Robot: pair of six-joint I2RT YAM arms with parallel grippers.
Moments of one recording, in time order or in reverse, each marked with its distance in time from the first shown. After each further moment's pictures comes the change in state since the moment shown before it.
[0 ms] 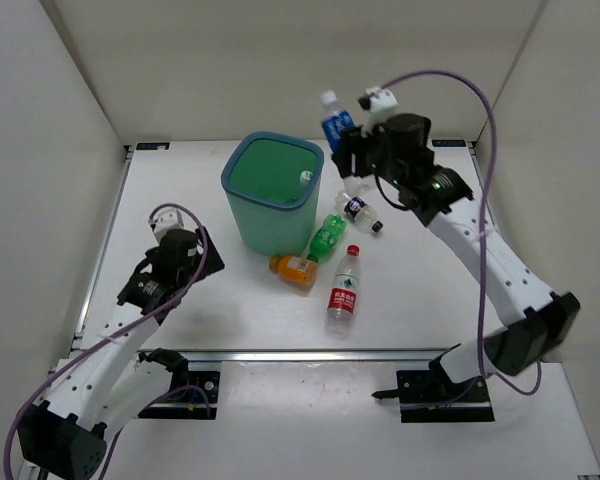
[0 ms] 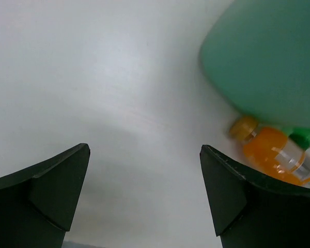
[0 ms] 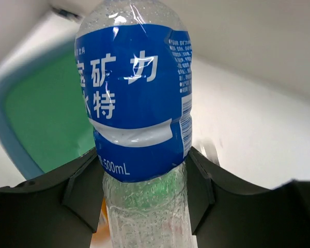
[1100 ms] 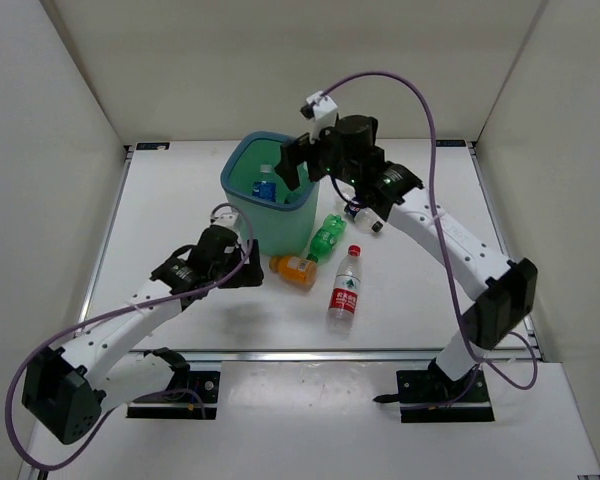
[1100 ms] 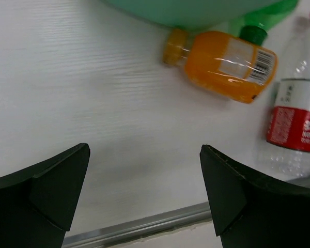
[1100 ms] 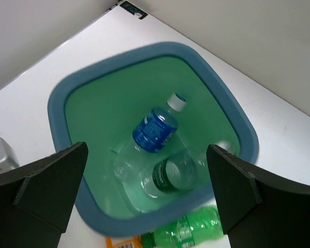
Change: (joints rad) left arm -0.190 0.183 0.002 0.018 0.253 0.054; right arm 0.172 0.297 0.236 0.170 -0.140 -0.083
